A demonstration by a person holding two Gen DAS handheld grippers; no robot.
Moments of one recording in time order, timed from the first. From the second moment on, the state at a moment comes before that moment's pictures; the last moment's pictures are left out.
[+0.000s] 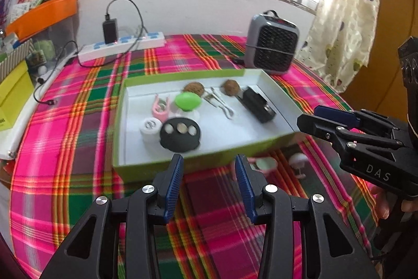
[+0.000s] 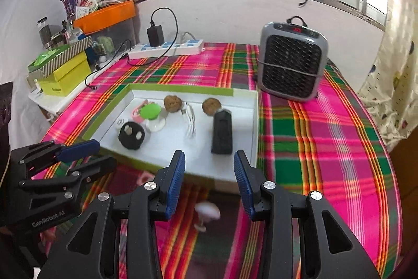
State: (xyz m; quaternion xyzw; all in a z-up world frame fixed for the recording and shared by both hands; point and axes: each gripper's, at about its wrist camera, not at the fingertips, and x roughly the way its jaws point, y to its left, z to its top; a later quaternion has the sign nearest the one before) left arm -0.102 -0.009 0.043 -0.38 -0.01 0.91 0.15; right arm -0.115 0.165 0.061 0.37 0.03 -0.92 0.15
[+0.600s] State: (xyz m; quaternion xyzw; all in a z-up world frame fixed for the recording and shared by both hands) left arm -0.104 0.019 0.021 -0.41 0.00 0.89 0.21; right arm -0.098 0.171 0.021 0.41 0.03 -0.90 0.13
